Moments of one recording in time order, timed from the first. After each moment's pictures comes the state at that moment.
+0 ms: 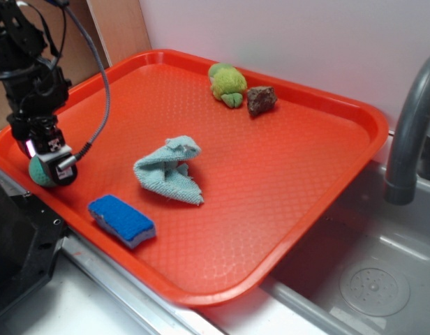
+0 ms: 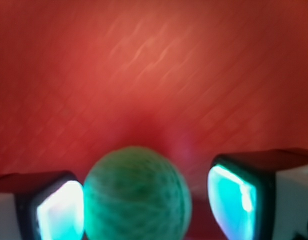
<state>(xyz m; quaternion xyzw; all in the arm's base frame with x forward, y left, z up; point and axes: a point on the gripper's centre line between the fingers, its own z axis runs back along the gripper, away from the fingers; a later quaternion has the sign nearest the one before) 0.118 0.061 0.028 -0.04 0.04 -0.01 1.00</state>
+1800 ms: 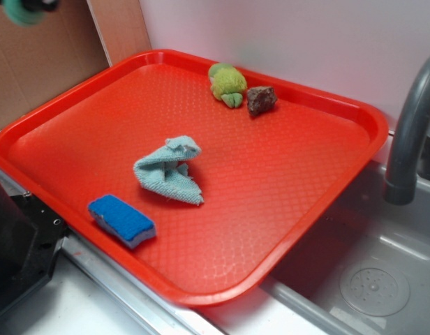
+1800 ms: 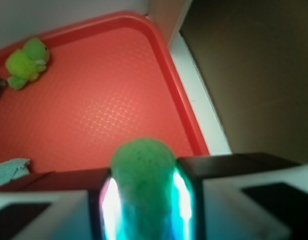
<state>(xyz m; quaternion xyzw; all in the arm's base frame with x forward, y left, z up) 0.189 0.085 0.175 0.04 -0.06 0.14 0.99</state>
